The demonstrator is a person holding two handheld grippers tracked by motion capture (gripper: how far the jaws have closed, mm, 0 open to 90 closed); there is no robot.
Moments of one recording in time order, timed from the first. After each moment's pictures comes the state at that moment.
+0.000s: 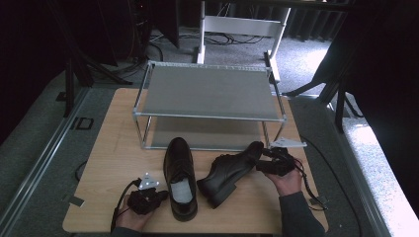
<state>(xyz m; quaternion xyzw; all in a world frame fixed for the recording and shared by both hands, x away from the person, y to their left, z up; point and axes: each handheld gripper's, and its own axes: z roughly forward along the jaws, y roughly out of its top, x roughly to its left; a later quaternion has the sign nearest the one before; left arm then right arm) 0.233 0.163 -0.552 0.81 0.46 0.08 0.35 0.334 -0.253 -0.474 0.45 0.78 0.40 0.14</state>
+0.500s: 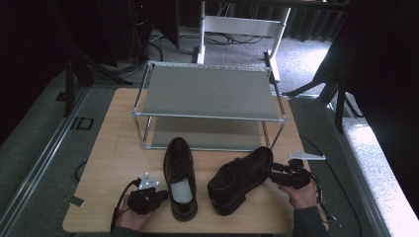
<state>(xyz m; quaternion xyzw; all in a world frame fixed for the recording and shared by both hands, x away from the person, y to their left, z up) 0.233 0.163 -0.552 0.81 0.46 0.09 0.35 0.310 -0.302 -0.497 0.49 0.76 0.42 0.07</state>
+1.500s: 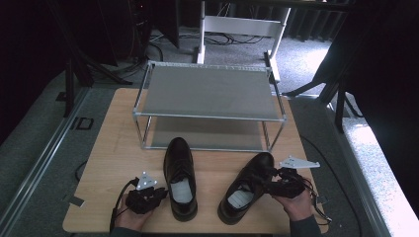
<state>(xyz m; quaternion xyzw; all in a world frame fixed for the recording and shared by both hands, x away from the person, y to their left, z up) 0.232 0.166 -0.548 0.80 0.46 0.11 0.36 0.273 -0.263 -0.469 0.43 0.79 0.43 0.10</state>
